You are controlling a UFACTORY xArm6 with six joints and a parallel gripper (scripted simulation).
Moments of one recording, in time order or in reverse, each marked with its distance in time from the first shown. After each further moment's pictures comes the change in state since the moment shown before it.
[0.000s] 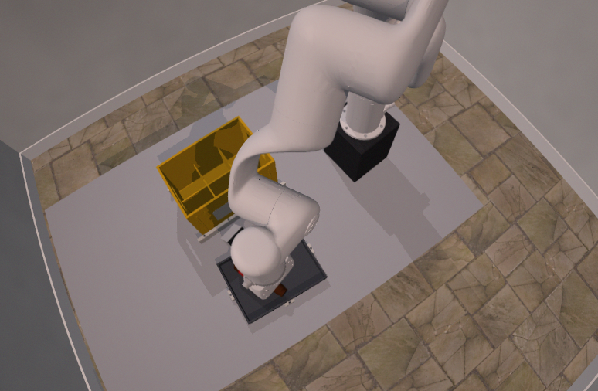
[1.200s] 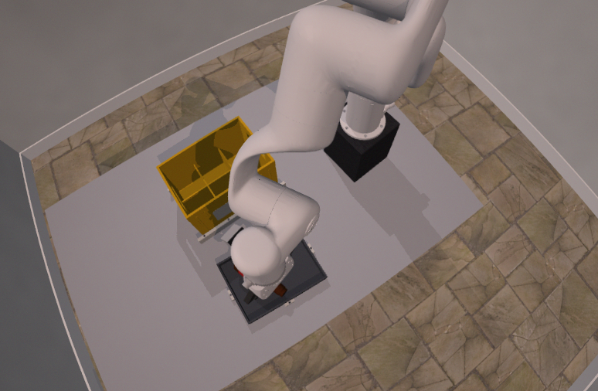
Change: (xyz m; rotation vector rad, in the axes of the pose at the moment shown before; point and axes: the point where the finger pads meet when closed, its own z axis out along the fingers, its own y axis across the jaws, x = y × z) arm 0.000 0.000 0.000 0.000 0.000 0.000
